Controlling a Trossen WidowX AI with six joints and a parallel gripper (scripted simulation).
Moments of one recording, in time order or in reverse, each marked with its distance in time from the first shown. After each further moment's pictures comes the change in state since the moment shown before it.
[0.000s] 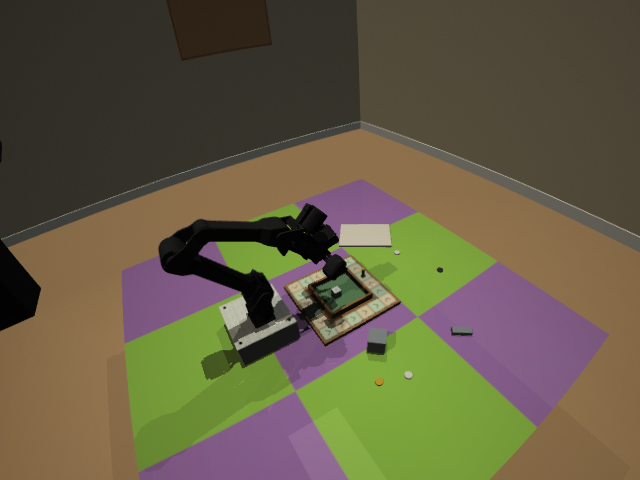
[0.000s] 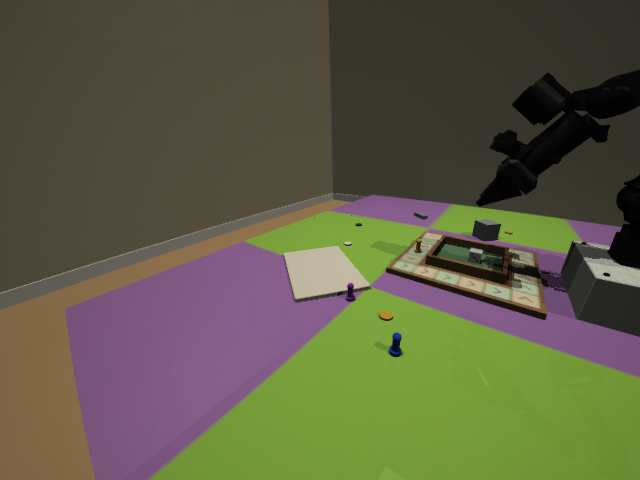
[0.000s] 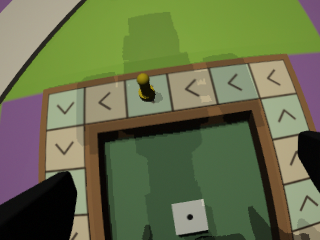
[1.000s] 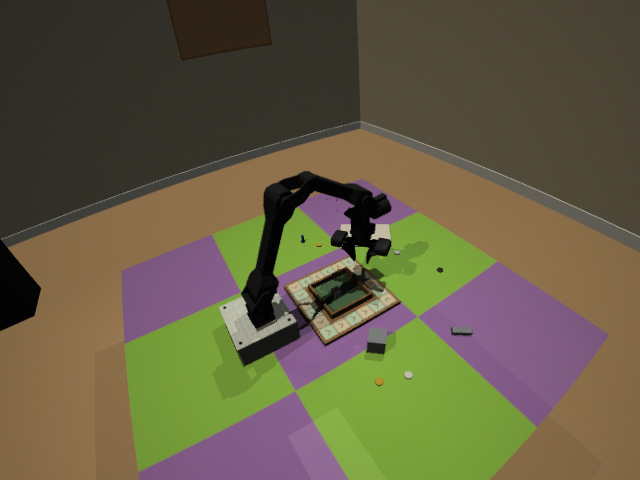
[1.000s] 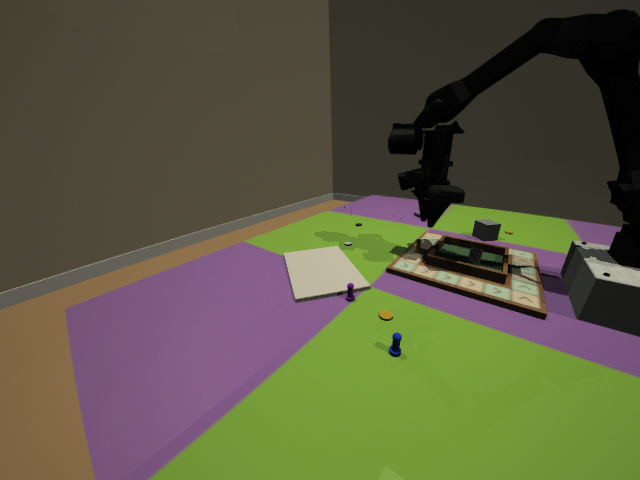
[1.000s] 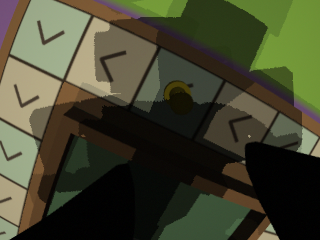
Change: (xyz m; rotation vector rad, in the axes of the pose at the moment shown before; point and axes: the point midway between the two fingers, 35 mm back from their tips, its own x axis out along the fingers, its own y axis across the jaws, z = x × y) arm 0.122 0.017 0.057 -0.583 0.660 0.217
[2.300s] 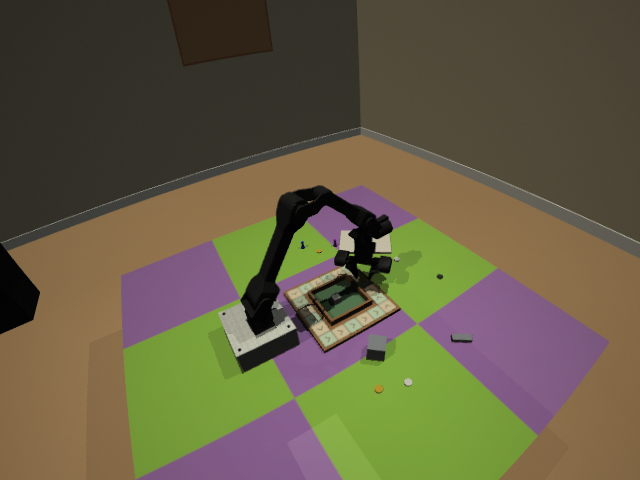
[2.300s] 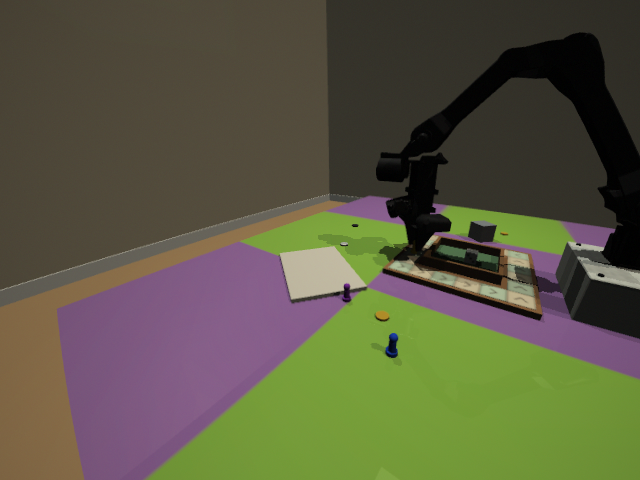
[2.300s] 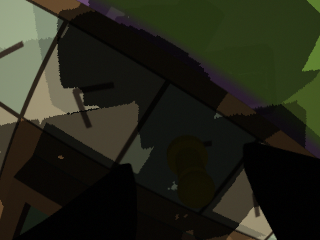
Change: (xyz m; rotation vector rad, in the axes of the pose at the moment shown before) arm 0.061 -0.003 0.012 -0.096 0.015 0.009
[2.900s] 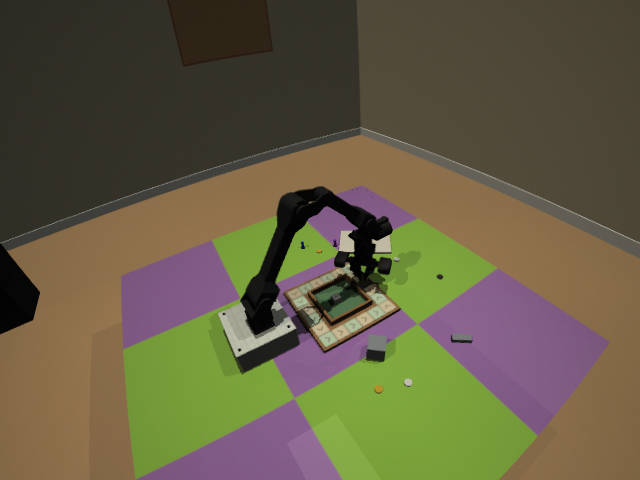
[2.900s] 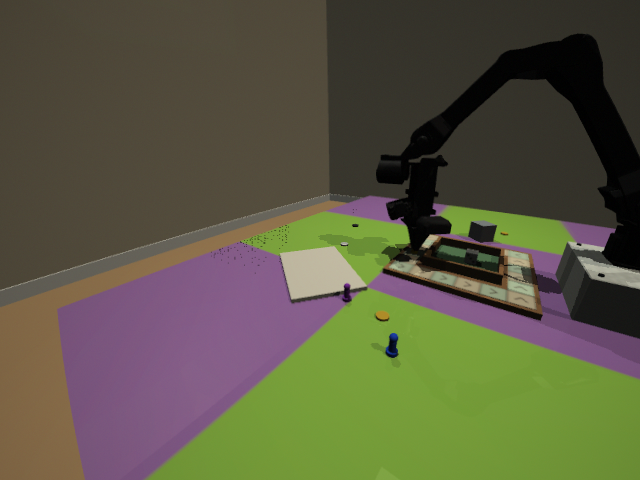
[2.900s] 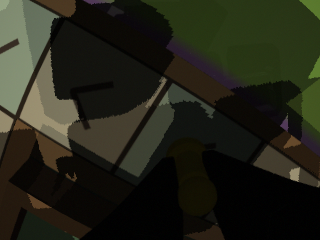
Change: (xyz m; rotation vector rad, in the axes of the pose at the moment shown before) arm 0.005 0.001 -0.001 0.000 0.004 0.003
